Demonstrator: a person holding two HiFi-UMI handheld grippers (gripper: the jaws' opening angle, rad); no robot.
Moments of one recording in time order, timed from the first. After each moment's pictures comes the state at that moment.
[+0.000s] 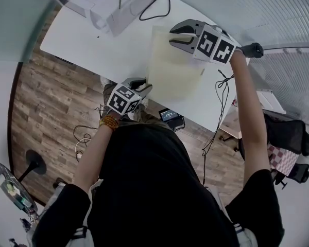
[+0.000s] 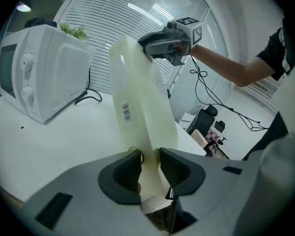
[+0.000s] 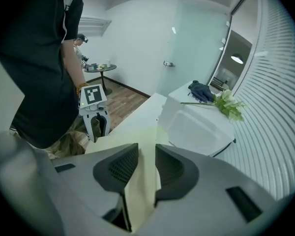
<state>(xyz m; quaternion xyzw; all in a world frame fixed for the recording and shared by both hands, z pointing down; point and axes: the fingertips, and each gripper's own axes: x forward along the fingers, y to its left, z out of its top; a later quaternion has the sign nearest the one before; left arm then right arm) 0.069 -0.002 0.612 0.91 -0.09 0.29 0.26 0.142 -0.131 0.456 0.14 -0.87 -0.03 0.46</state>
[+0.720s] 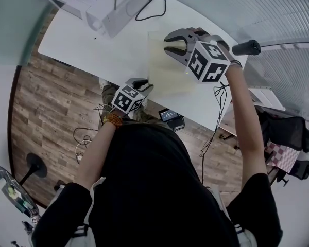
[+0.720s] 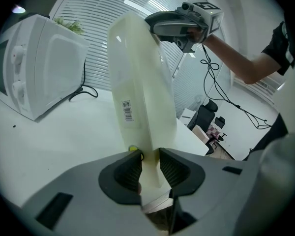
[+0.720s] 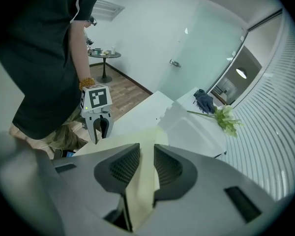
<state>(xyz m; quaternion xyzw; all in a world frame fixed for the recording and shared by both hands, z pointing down) 0.086 0.005 0.636 0.91 -0.09 0.31 0.25 0.129 -0.100 0.446 0.15 -0.84 -0.11 0.51</state>
